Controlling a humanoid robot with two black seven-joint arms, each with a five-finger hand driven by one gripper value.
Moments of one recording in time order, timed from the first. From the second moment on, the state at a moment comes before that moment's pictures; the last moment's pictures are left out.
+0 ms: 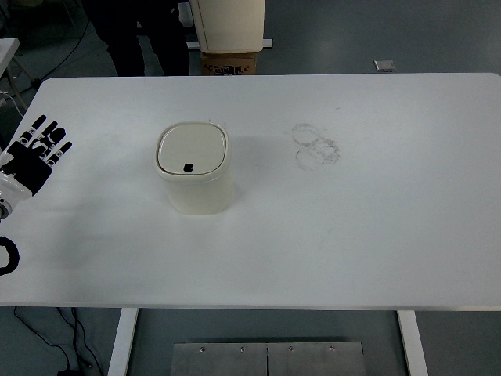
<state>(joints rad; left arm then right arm) -0.43 0.54 -1.04 -0.84 0.02 -0.28 -0.12 0.06 0.00 0.28 0.09 -0.34 0.05 0.00</state>
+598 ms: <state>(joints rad) -0.44 0.55 -1.04 -0.84 0.02 -0.26 -0.12 0.06 0.00 0.28 0.09 -0.34 0.05 0.00</state>
